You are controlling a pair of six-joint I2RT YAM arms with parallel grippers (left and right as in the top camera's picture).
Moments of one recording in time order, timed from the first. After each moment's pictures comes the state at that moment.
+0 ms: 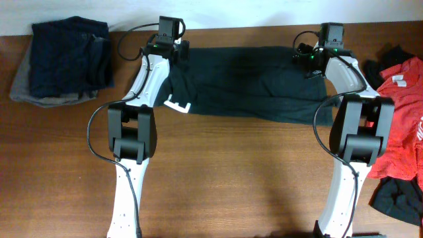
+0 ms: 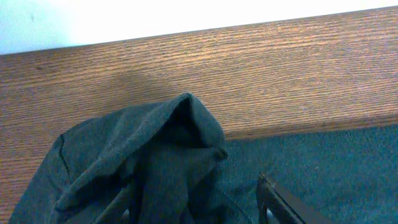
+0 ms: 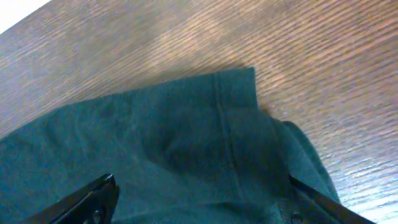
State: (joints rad) left arm -0.22 2.65 2.35 -0.54 -0.09 -0.05; right arm -0.13 2.37 1.88 -0.46 -0.06 0.36
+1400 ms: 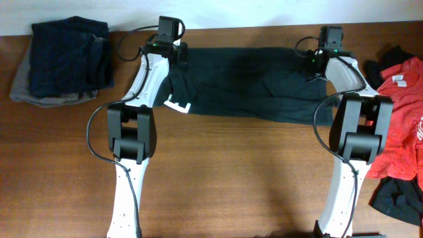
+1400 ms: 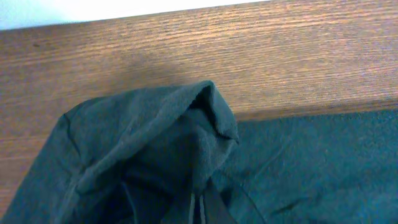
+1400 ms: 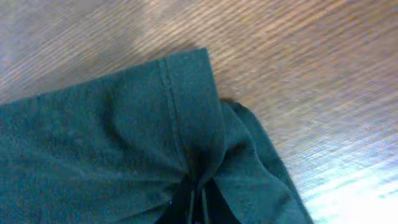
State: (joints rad) left arm -0.22 2.65 2.38 -0.62 -0.09 -0.07; right arm -0.14 2.41 1.91 -0.55 0.02 0.37
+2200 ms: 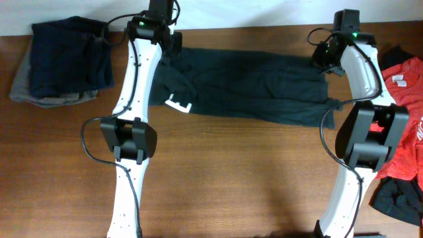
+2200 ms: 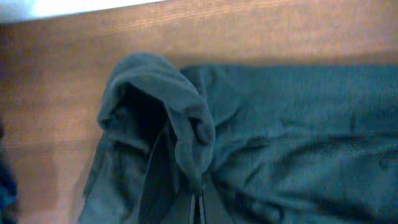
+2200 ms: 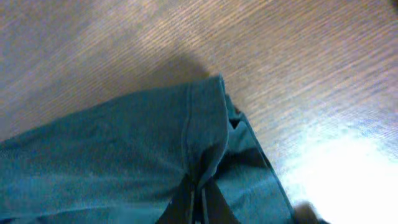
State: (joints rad) left arm -0.22 2.65 2.84 -1.26 -0.09 -0.07; right arm -0.16 2.30 2.04 -0.89 0.02 0.37
